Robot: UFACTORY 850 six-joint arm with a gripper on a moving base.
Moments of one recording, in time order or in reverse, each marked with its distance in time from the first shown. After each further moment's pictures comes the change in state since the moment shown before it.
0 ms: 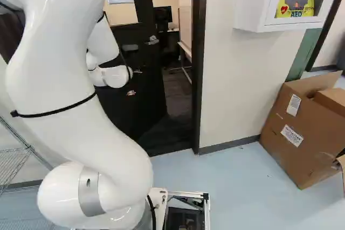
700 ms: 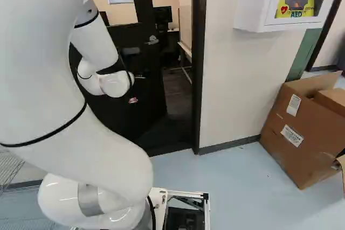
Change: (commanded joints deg) arm -2.3 10.8 11.2 -2.9 0.0 0.0
